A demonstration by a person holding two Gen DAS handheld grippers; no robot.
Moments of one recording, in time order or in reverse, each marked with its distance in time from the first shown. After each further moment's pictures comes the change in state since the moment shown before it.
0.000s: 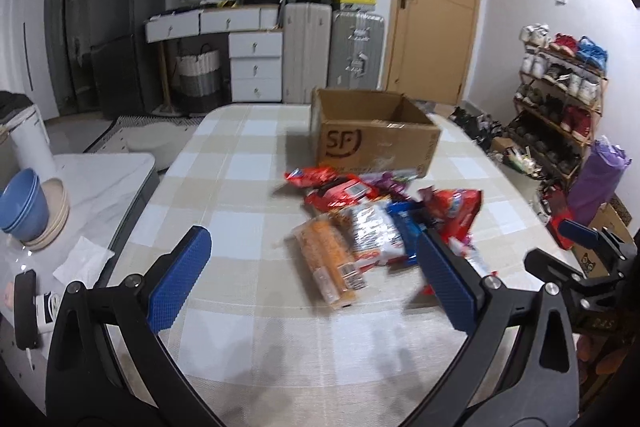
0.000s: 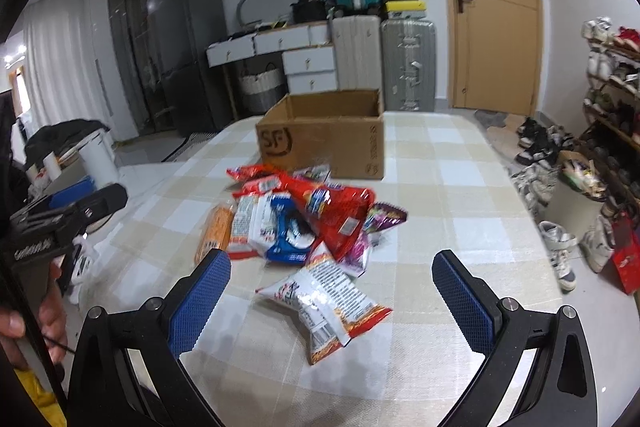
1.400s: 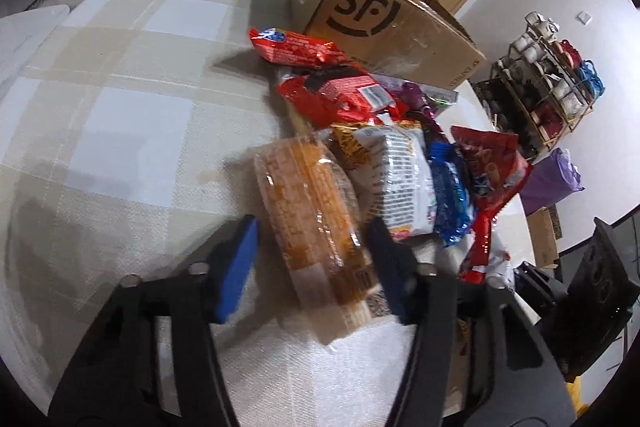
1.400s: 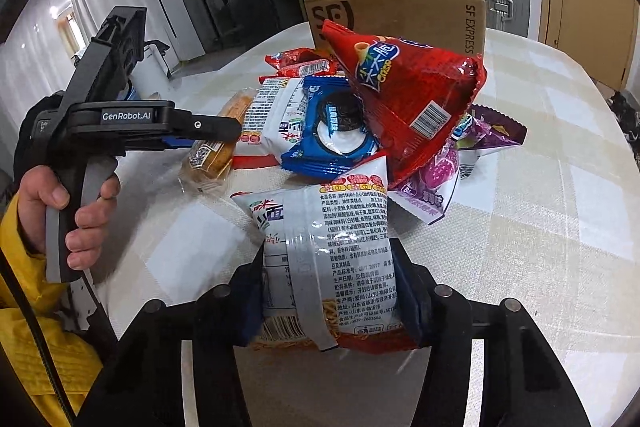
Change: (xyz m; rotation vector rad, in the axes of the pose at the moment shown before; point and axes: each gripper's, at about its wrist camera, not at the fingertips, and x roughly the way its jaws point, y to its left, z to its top) left arm 0.187 0.026 -0.028 -0.234 0.425 -0.290; right arm 0.109 -0.006 -0.039 -0.119 0.286 0.264
